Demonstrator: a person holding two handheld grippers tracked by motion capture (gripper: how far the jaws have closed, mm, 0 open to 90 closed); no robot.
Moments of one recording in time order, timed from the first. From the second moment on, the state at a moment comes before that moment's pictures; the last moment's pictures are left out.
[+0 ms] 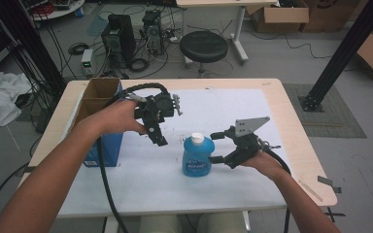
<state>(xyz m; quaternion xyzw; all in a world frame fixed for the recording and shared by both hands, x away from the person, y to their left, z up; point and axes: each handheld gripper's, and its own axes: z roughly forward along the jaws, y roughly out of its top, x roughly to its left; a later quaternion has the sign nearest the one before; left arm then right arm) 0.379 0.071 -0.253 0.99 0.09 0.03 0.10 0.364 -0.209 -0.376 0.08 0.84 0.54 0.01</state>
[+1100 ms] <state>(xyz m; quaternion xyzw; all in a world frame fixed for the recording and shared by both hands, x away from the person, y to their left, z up) 0.381 0.067 -0.253 0.99 0.09 0.03 0.10 0.405 -0.293 -0.305 0.19 0.92 0.33 0.04</state>
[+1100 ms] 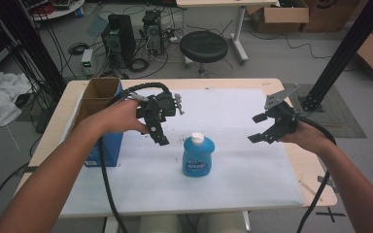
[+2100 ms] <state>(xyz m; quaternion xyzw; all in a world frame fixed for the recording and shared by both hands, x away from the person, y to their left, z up) 0.383 0.066 -0.253 0.99 0.09 0.03 0.09 0.460 -0.277 -0.284 0.20 0.96 0.21 0.05</state>
